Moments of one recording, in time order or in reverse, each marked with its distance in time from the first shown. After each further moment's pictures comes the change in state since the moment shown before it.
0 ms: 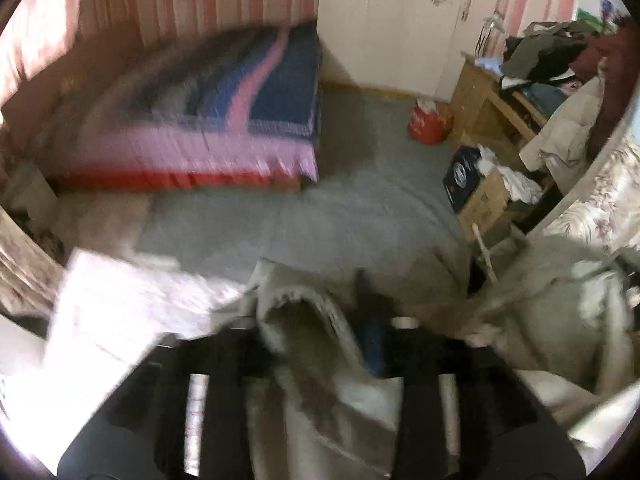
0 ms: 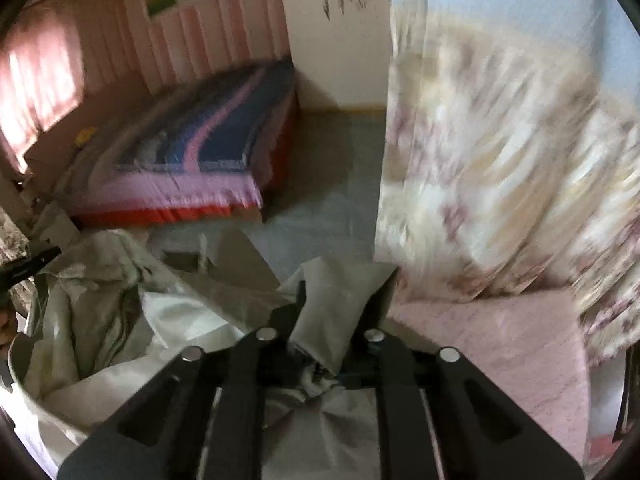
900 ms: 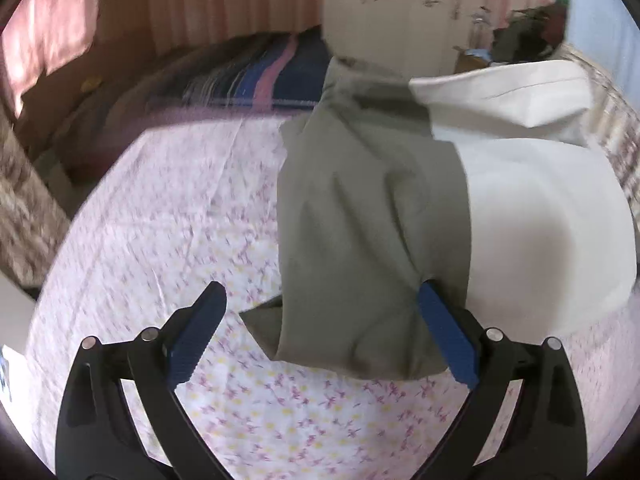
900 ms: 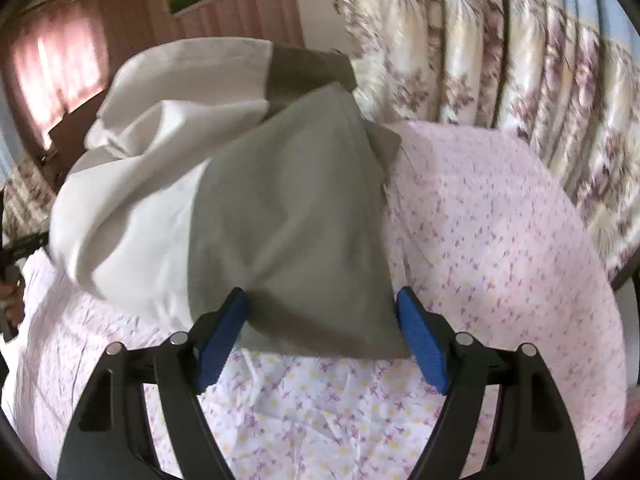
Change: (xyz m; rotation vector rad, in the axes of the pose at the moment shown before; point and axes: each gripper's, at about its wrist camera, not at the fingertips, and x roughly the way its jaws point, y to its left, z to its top) left arm -0.078 0.043 -0.219 0.033 -0.089 0.057; right arm -0.088 -0.051 -0.234 -0.016 -0.057 0.053
